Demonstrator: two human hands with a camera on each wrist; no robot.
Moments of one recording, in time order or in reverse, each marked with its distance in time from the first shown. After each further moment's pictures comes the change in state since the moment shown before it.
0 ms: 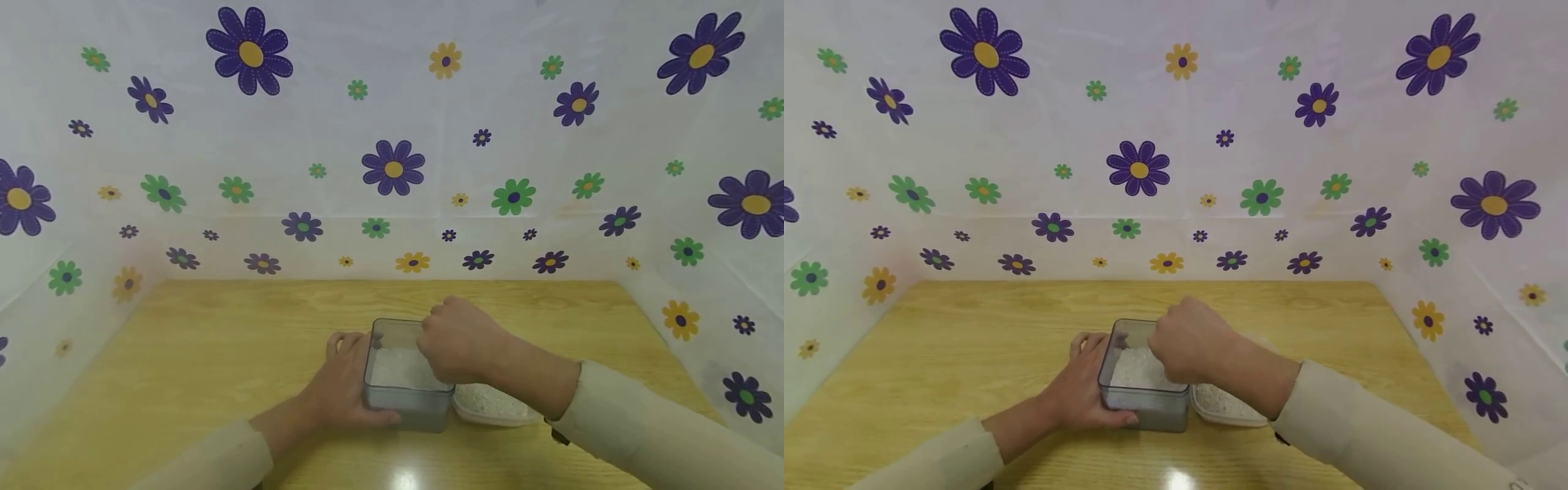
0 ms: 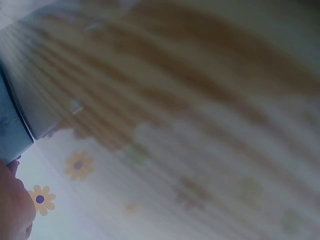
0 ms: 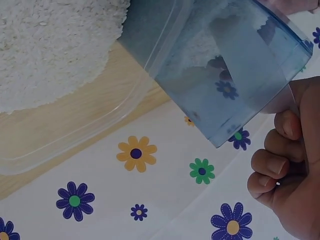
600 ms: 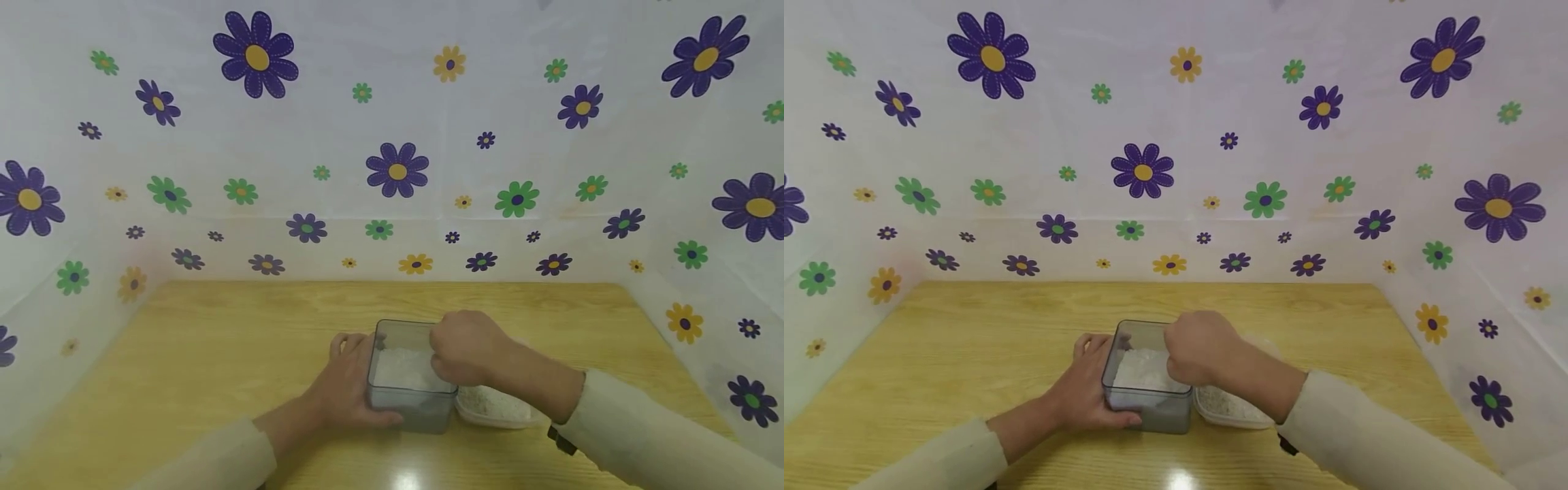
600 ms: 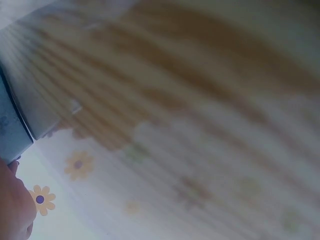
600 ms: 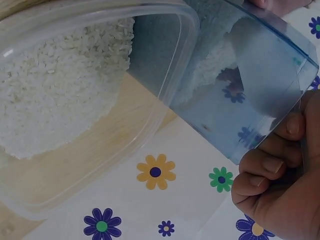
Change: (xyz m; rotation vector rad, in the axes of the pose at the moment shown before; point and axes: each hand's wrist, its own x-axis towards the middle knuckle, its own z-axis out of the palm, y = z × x) left_hand -0.001 -0.007 0.004 0.014 0.007 0.008; right_hand -0.003 -0.002 0.011 0.456 -0.031 0.232
